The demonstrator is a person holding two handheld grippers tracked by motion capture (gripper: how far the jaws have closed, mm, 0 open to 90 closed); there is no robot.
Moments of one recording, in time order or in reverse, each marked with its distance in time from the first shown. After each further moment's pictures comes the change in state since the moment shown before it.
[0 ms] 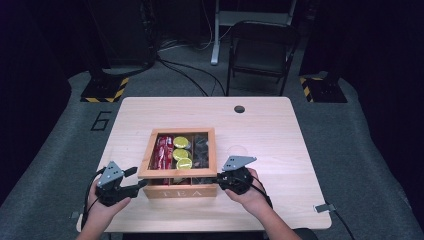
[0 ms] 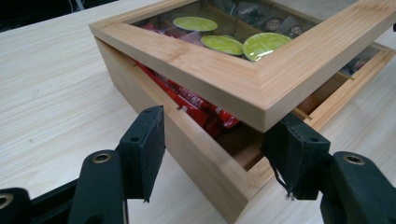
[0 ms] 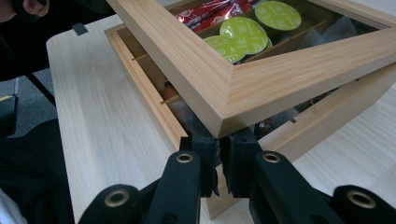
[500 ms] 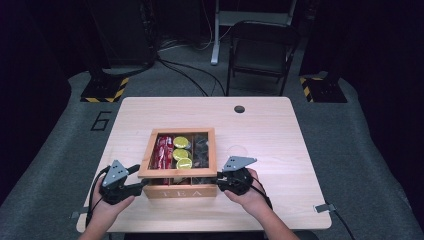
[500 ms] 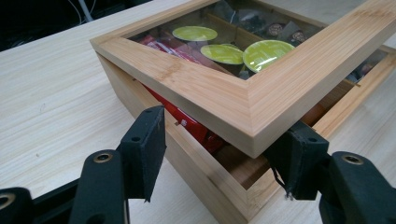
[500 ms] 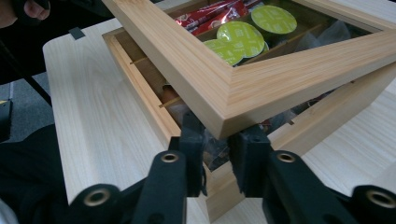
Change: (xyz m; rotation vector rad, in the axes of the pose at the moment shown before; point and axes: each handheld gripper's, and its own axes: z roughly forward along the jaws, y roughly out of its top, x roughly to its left) left arm -0.005 0.006 0.005 0.006 0.023 0.070; right arm 0.002 -0.001 0.000 -0.024 -0.021 0.007
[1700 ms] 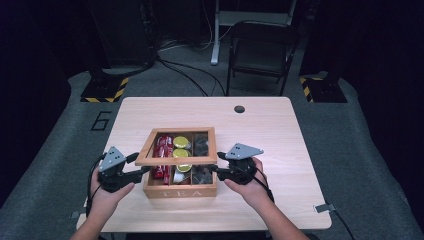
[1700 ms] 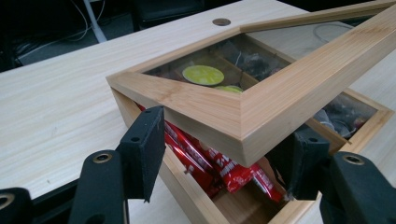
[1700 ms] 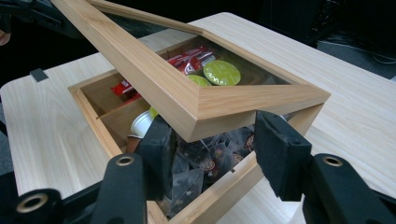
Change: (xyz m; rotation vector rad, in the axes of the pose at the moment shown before) left arm 0.010 0.041 -0.006 -0.059 0.024 -0.064; right arm -0.004 0.037 -0.021 -0.102 -0.150 -0.003
